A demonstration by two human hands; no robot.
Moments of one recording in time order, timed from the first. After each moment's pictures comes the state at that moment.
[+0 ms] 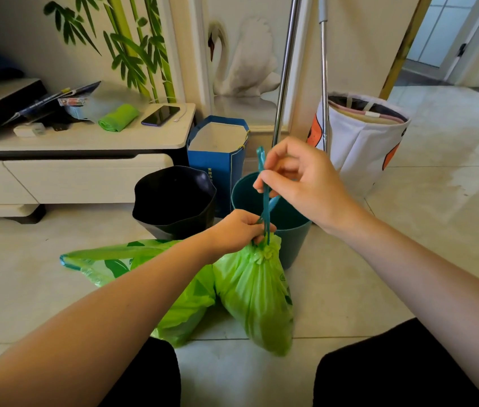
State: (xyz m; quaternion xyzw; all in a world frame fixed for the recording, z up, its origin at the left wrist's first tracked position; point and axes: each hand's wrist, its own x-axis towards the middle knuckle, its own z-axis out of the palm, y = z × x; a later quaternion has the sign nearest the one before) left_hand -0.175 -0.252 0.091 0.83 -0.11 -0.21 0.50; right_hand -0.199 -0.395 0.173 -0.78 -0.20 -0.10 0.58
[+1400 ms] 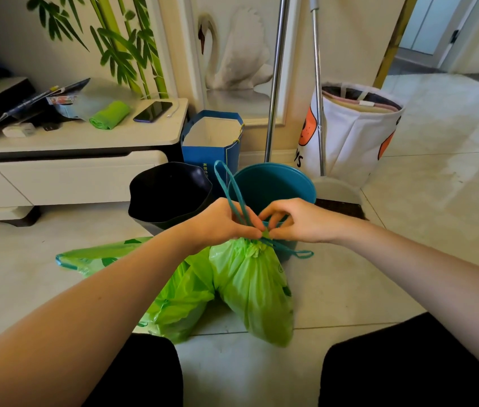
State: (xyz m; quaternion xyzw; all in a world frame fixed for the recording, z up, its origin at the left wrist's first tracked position) left_hand -0.177 -0.229 0.103 0.83 -0.17 -0.20 0.49; right_hand -0.182 -0.426 0.105 -0.91 -0.16 0.18 0.34
